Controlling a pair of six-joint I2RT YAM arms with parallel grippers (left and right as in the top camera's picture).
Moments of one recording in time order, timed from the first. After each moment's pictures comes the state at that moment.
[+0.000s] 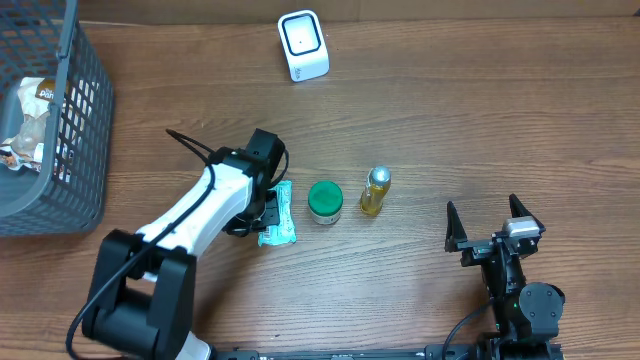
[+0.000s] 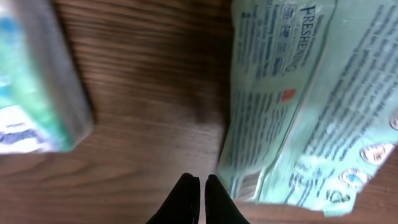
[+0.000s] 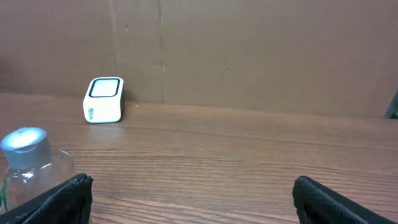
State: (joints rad) left arm -0.36 1.74 1.07 -0.95 -0.09 -0.51; right arm 0.00 0.01 0.02 -0.03 -0.11 -0.03
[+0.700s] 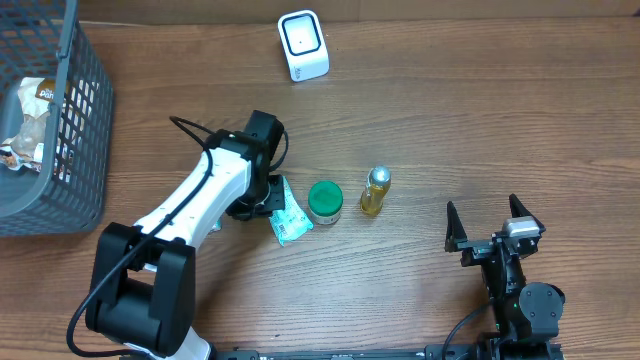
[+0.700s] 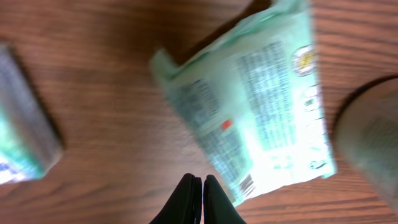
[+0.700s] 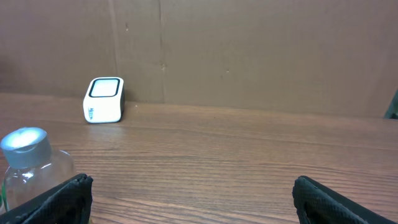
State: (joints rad) left arm -0.34 1.77 1.19 -1.01 0.02 -0.44; right arm 0.00 0.01 0.02 -0.03 -0.11 -0.03
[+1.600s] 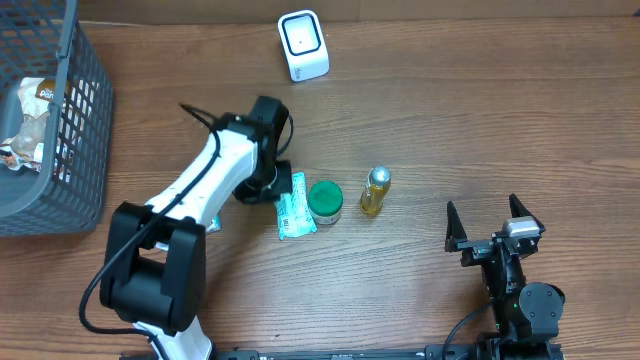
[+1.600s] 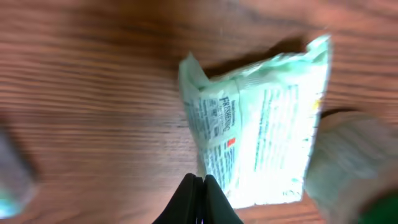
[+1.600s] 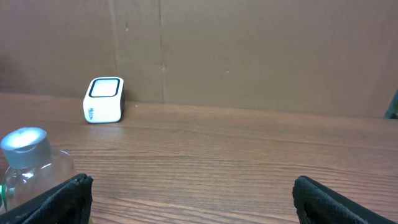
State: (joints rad) left arm -0.33 1.86 1.36 -1.05 0.05 -0.42; right arm 0.00 0.01 0.02 -0.03 -0.11 -0.03
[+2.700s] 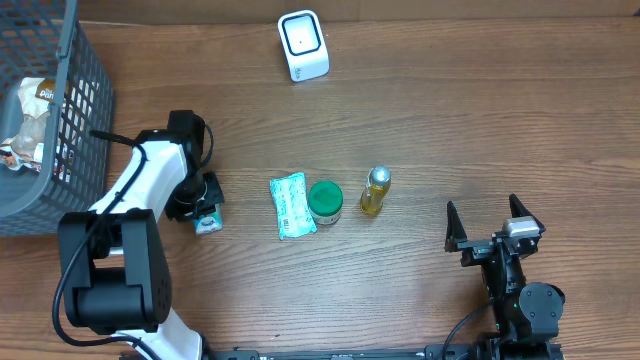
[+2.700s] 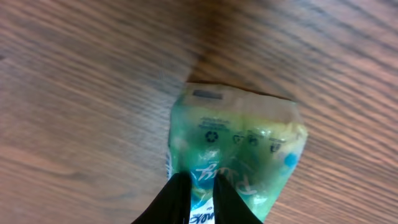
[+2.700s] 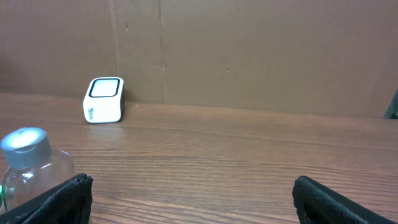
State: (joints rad) left arm 0.00 1.83 1.15 -0.97 -0.09 -0.39; right arm 0.00 0.01 0.02 -0.02 -0.11 -0.03
